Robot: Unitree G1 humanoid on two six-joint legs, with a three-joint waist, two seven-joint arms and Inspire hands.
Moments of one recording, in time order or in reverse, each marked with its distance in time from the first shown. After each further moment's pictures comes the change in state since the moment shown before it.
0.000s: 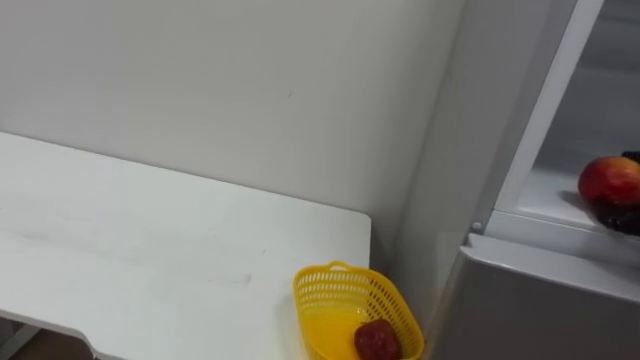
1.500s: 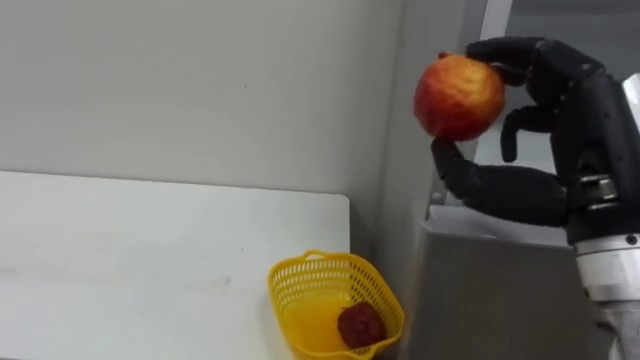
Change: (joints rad) left arm -0.094 -0.079 -0.134 0.128 -0.001 -0.054 0.066; right arm 0.363 0.361 0.041 -1.139 -0.526 -0.075 -0.202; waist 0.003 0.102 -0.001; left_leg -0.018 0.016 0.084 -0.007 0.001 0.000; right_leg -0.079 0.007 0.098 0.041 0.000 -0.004
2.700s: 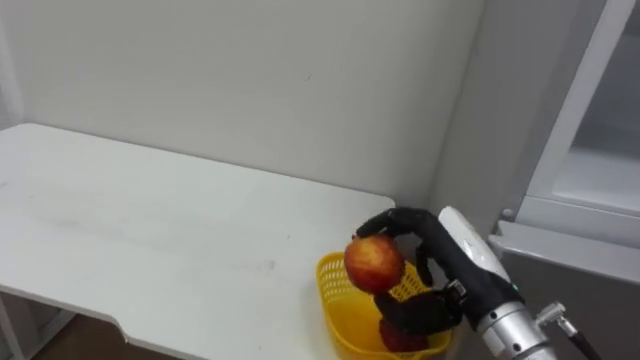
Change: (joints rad) left arm -0.042 0.031 -0.036 0.006 0.000 -0.004 -0.056; right arm -0.011 0.004 0.244 0.524 -0.231 -0.033 0.199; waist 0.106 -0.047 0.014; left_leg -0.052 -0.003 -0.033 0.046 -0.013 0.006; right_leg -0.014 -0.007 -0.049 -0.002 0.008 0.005
